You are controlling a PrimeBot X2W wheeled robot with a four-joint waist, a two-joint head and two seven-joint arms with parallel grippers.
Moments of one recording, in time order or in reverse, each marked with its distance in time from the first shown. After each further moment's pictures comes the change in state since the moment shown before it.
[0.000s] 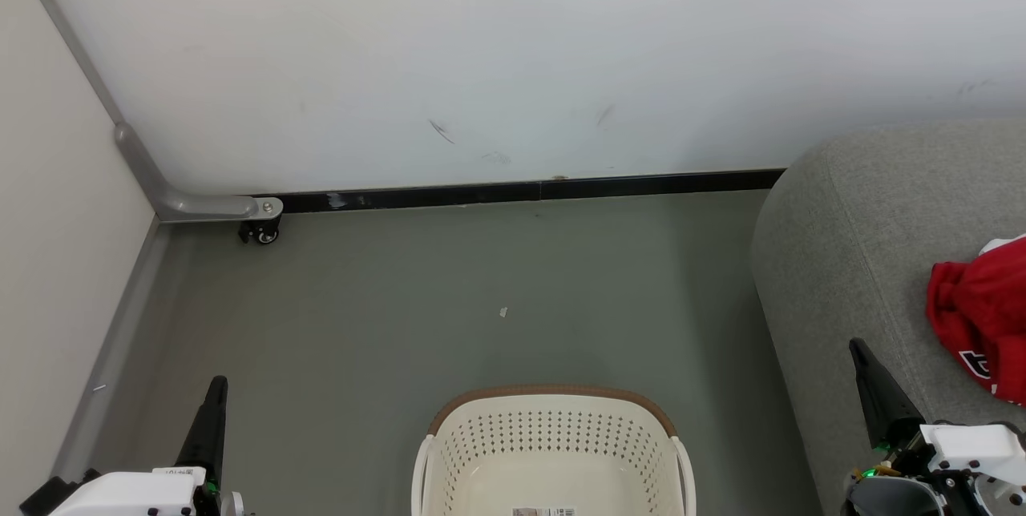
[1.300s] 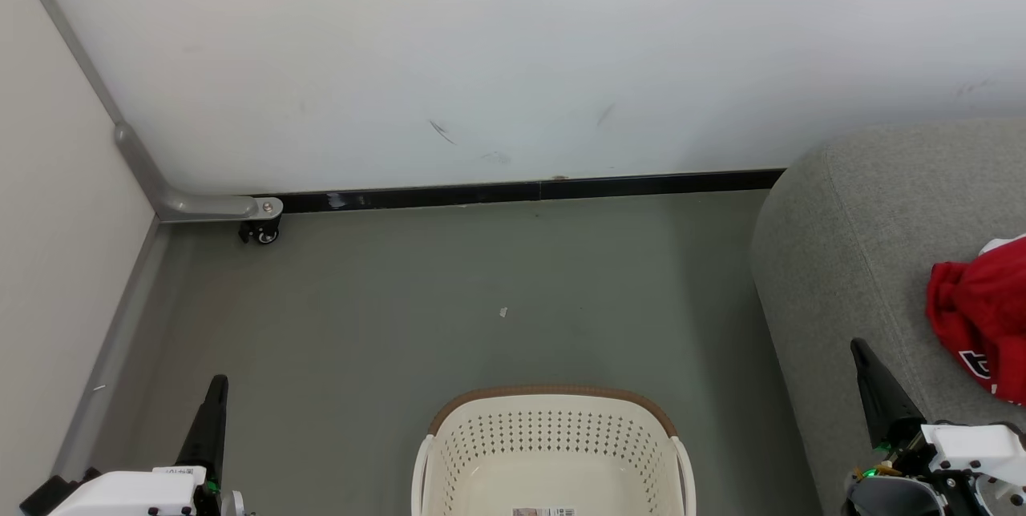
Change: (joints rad) left arm 0.000 0.000 -0.001 -0.004 0.000 0.000 0.000; right arm 0.000 0.003 -0.007 0.001 -0.003 0.000 0.001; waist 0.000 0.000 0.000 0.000
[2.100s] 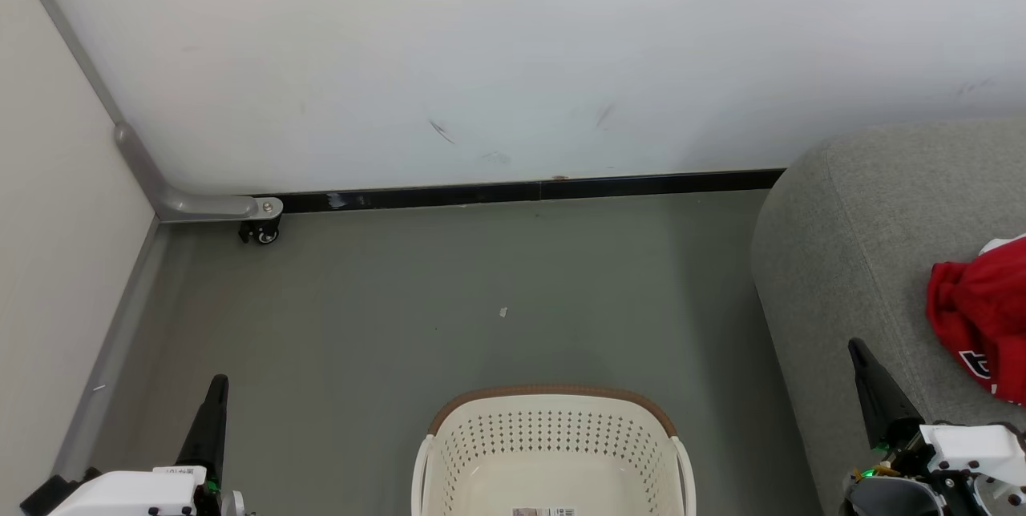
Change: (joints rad) left arm 0.000 0.000 -0.001 -0.001 0.000 0.000 0.000; right arm 0.000 0.005 -0.003 0.001 0.000 0.000 0.007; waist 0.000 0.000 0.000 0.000
